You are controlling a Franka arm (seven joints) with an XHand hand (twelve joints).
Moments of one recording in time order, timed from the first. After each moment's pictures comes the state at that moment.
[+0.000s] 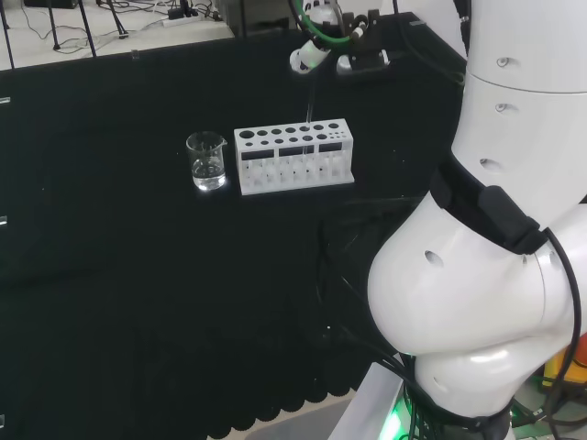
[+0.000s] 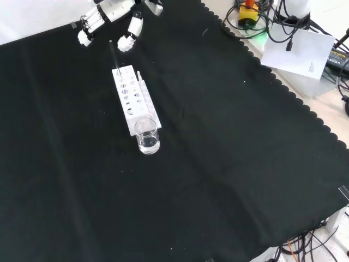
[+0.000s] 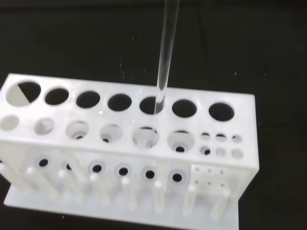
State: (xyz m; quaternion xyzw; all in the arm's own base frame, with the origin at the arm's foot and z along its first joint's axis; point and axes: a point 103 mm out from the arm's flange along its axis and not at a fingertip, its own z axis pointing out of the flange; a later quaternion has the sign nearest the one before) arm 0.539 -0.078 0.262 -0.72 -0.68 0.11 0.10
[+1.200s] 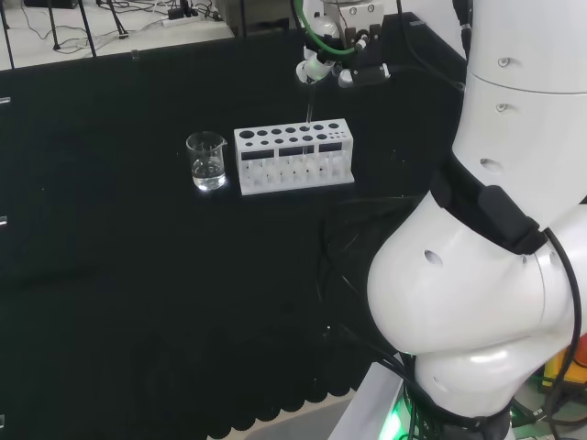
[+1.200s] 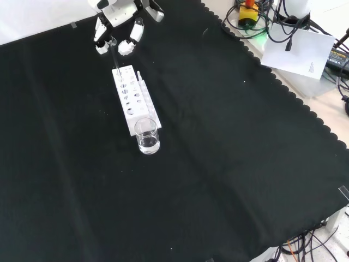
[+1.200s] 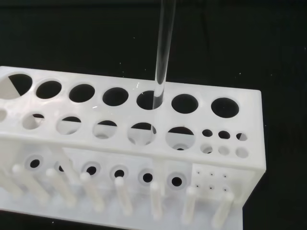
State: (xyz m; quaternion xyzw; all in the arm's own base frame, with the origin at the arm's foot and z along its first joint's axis) arm 0.540 -0.082 0.242 -0.71 -0.69 0.09 0.09
